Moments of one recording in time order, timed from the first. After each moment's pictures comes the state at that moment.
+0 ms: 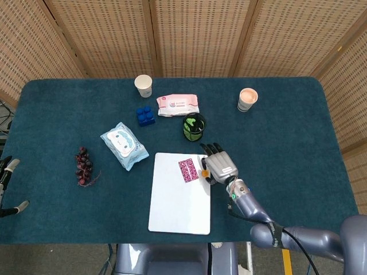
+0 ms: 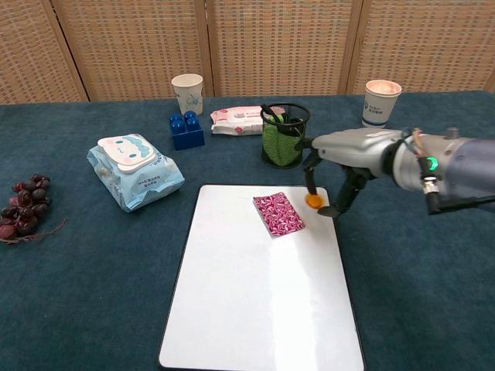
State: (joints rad) left arm -0.09 -1.00 -0.02 -1.65 1.43 1.40 -0.01; right arm 0.88 -1.58 0.20 -1.56 -0.76 0.88 -0.67
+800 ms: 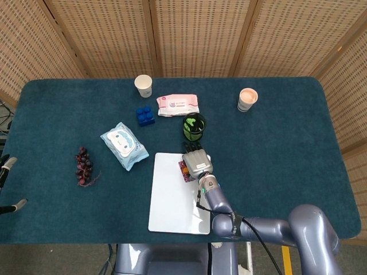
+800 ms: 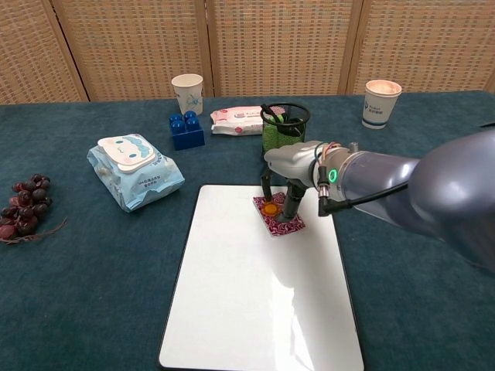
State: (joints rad) left arm -0.10 -0.98 -0.03 -1.63 1.41 1.35 -0.08; right arm 1.08 -1.81 0.25 -1.37 -0.44 0.94 -0.86
